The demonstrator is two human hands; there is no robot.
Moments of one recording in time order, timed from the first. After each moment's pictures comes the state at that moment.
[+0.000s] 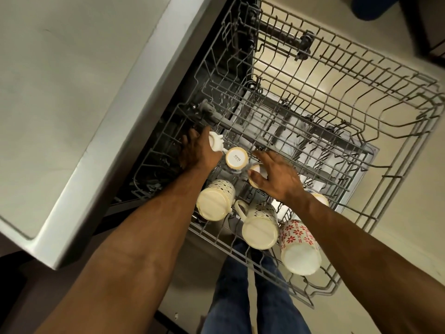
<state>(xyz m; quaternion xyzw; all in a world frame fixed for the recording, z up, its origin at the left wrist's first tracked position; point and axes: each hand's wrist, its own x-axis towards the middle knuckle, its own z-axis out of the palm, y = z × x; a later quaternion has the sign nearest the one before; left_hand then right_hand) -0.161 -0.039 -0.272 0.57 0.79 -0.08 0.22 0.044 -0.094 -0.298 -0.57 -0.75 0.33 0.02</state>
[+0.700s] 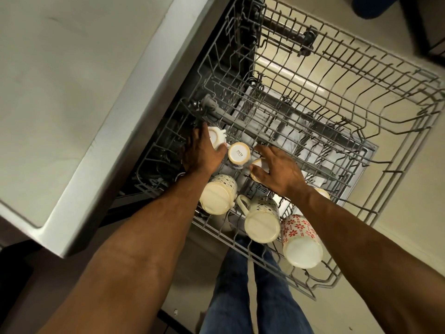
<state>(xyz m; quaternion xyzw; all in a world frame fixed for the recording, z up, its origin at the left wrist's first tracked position) -0.162 -0.057 -0.277 0.57 0.79 -0.02 0.23 0.043 -0.094 -0.291 -0.59 -0.74 0.32 0.01</state>
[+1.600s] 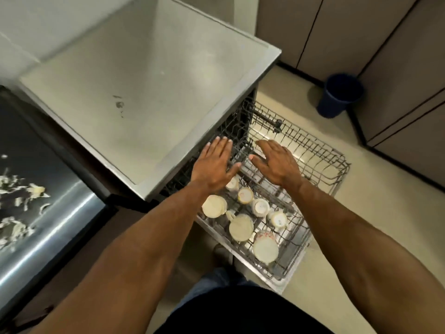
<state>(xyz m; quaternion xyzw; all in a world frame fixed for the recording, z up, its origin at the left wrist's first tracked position) -0.139 -0.107 -0.053 0.76 0.64 -0.02 0.11 0.062 -0.069 -0.056 -0.56 -0.80 0.21 0.03</state>
